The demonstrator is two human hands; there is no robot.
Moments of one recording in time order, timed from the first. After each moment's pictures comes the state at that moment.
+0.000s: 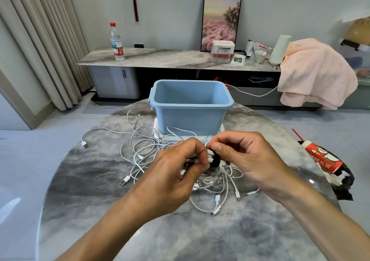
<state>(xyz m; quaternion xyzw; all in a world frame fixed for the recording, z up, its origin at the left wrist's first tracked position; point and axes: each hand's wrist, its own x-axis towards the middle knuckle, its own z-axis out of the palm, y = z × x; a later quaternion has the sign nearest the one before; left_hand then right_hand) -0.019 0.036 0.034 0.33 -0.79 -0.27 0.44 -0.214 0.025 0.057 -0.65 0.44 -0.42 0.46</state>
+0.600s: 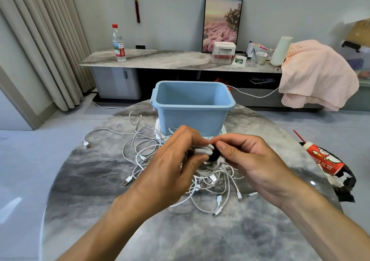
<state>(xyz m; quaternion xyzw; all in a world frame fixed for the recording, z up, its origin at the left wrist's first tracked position) -0.016 0.027 0.033 0.32 -0.81 -0.16 0.47 -0.210 0.030 0.054 -0.55 0.41 -0.46 0.57</state>
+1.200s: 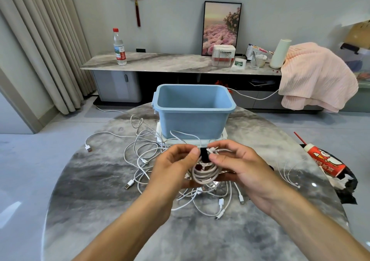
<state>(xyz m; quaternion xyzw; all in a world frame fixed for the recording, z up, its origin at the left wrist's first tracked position) -0.033 0.030 0.029 0.48 -0.39 -0.61 0.50 -0.197 0.026 0.040 -0.47 0.48 -0.45 0.59</state>
